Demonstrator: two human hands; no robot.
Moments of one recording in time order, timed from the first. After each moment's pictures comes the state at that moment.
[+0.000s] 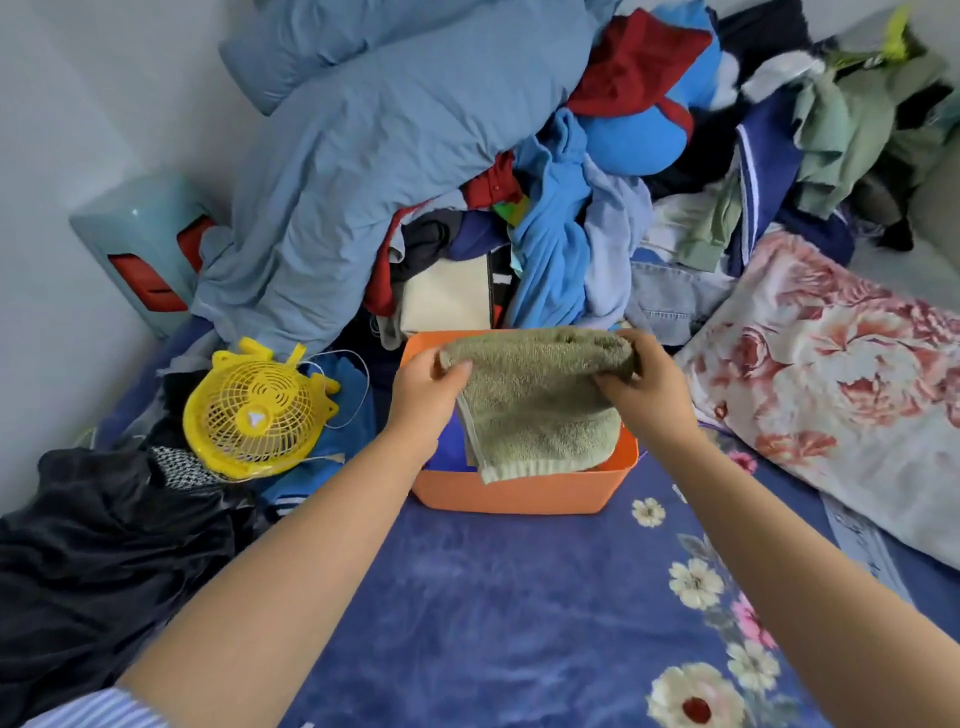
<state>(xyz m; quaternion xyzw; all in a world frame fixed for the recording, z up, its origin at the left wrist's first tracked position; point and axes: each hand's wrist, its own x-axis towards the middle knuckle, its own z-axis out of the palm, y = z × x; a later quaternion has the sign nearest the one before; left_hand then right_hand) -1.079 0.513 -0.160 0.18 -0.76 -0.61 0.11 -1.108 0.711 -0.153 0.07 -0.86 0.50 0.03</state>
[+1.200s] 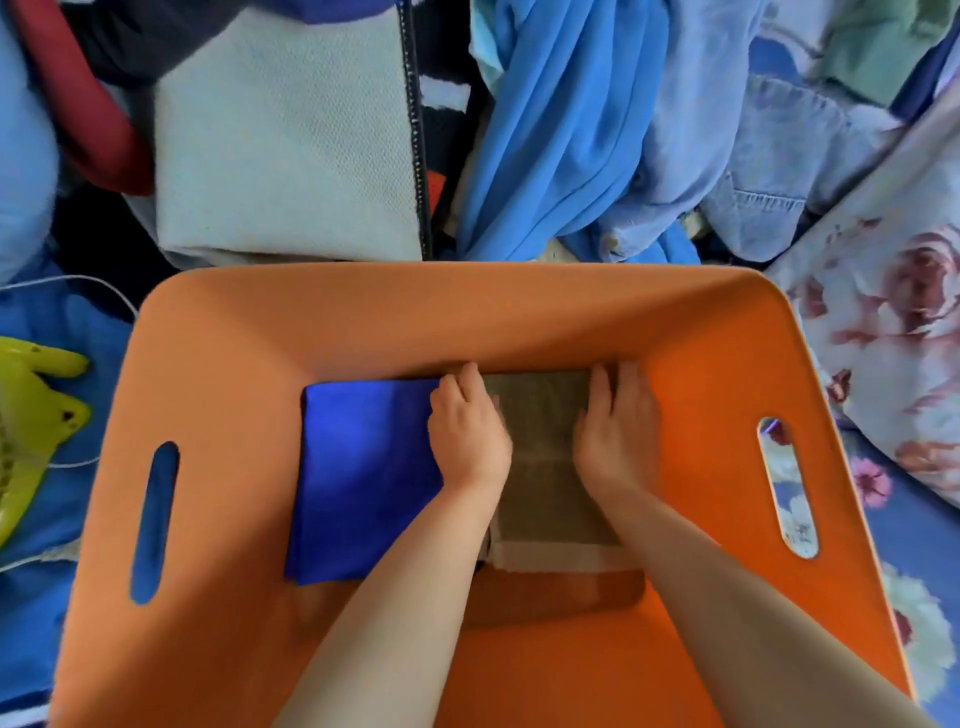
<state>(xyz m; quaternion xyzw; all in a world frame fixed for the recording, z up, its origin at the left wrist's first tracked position) -1.303 0.541 -0.513 0.20 -0.94 -0.27 -0.02 -1.307 0.663 -0.501 -0.03 -0.99 0.11 -0.06</state>
